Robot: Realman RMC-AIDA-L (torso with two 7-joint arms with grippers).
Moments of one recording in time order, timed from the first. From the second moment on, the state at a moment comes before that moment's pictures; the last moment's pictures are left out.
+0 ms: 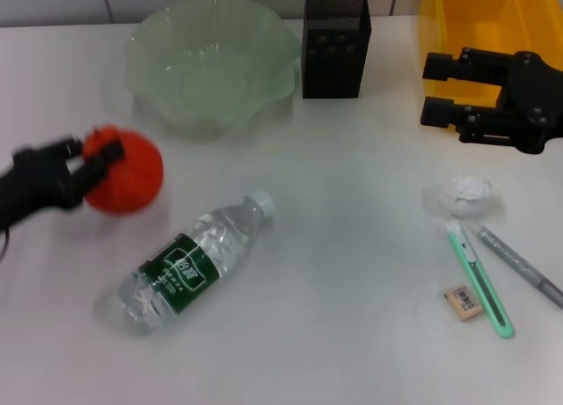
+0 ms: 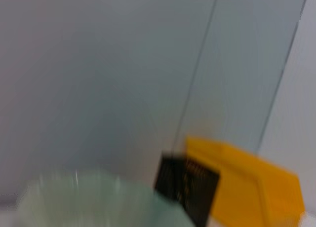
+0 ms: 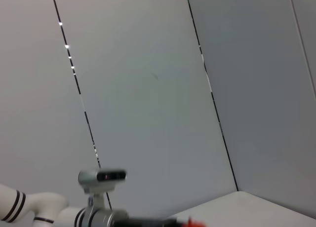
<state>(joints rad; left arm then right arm) -0.25 -1.93 1.27 0.44 1.03 1.37 -1.10 0.53 1.95 -0.77 -0.60 -1.66 -1.82 1.40</state>
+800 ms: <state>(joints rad) -0.66 -2.05 1.14 0.52 1.23 0.91 -1.22 0.50 1.98 -0.77 -0.60 -1.66 -1.82 1.38</state>
